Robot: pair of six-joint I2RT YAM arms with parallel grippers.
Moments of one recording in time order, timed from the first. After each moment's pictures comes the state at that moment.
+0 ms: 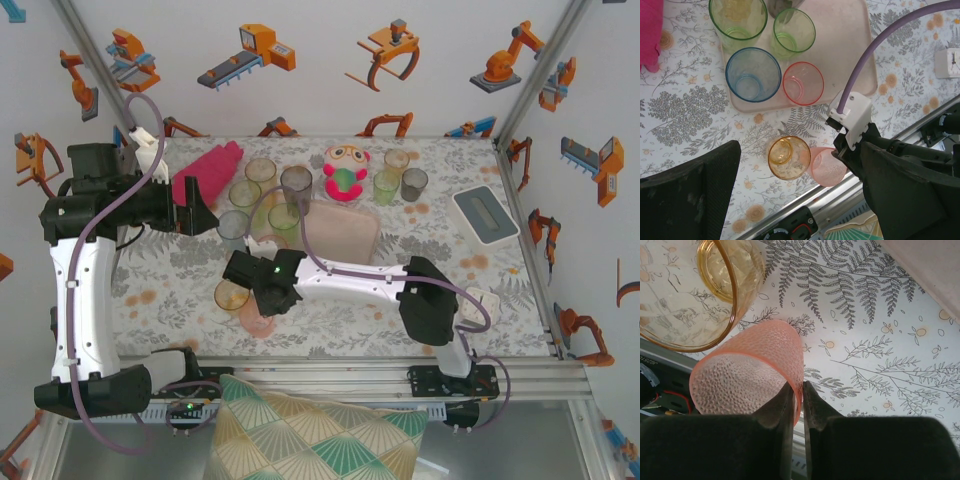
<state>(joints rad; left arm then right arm) 0.04 1.19 1.57 -1.21 0.60 0.17 1.27 2.02 1.71 -0.91 0.18 0.85</state>
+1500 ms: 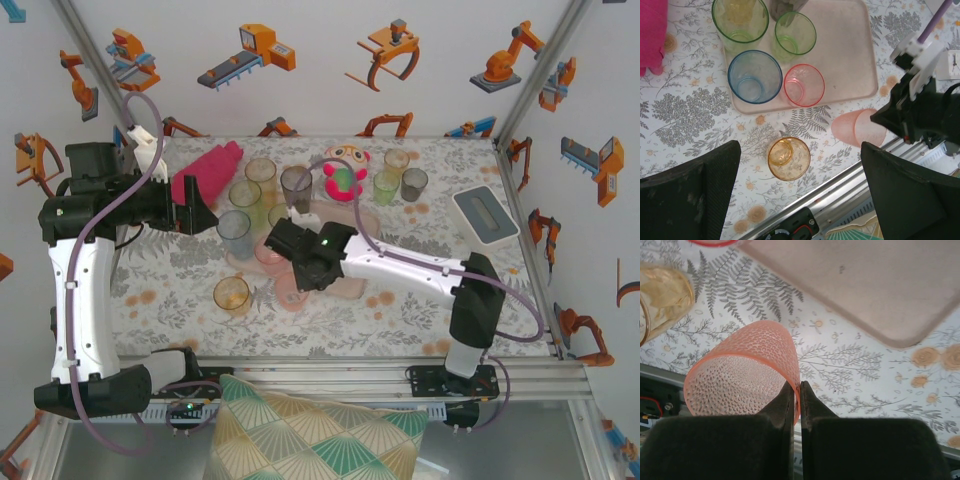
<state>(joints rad) 0.04 1.19 1.58 -1.21 0.59 0.17 1.11 1.75 1.55 -1.00 0.24 0.80</state>
